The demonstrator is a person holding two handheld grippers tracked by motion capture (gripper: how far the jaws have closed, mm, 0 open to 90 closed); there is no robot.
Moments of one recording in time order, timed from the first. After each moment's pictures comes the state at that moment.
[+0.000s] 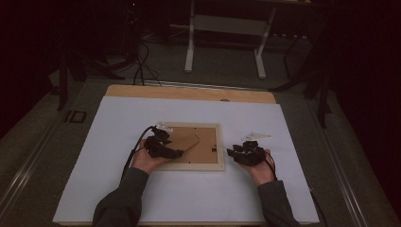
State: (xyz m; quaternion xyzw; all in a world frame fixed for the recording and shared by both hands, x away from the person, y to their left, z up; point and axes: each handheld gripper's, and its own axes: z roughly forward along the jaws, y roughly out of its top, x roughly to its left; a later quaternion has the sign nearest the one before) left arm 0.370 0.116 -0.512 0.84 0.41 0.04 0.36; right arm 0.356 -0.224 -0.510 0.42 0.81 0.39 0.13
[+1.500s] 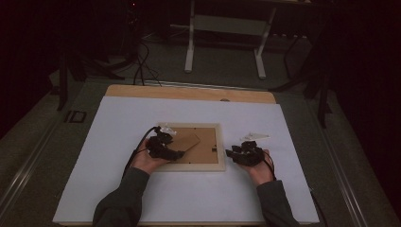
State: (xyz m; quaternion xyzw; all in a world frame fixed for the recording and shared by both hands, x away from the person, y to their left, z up) left arm 0.367 0.111 -0.508 0.85 0.39 0.05 0.35; right arm 0.357 -0.222 -0.514 0.42 0.81 0.39 0.13
